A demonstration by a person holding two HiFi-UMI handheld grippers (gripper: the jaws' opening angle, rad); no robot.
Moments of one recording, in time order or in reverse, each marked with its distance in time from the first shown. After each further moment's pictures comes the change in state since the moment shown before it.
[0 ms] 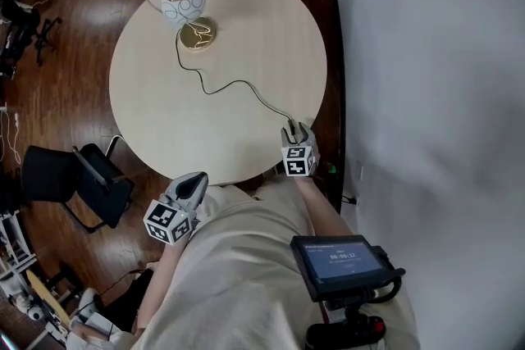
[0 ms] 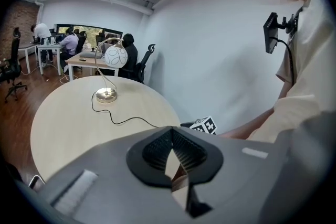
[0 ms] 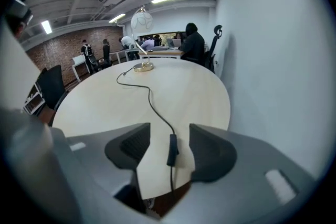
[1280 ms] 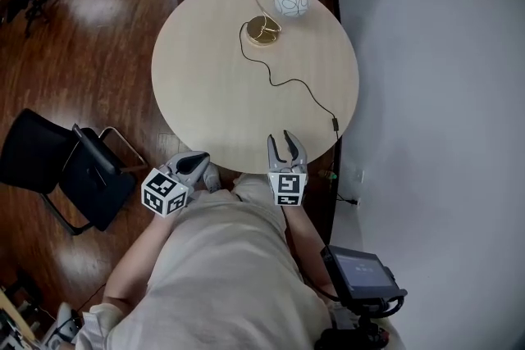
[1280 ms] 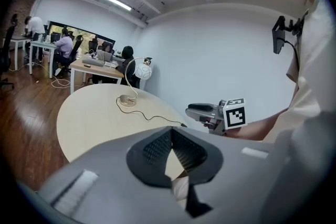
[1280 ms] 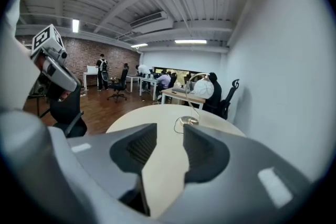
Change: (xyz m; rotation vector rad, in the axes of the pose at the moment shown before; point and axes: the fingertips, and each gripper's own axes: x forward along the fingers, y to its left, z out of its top) left arm -0.197 0.196 -0.064 0.048 -0.123 -0.192; right arm -0.130 0.346 0.184 -0.164 -0.390 -0.046
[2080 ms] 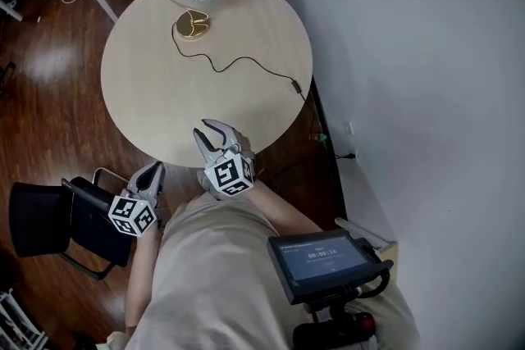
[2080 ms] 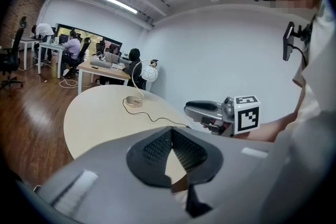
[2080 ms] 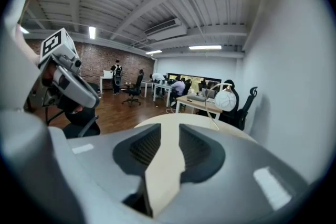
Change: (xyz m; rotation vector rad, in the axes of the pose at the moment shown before) left arm -0.015 0.009 -0.003 -0.041 -0.024 0.076; right arm 0.007 0.068 0.041 -0.081 -0.071 0.150
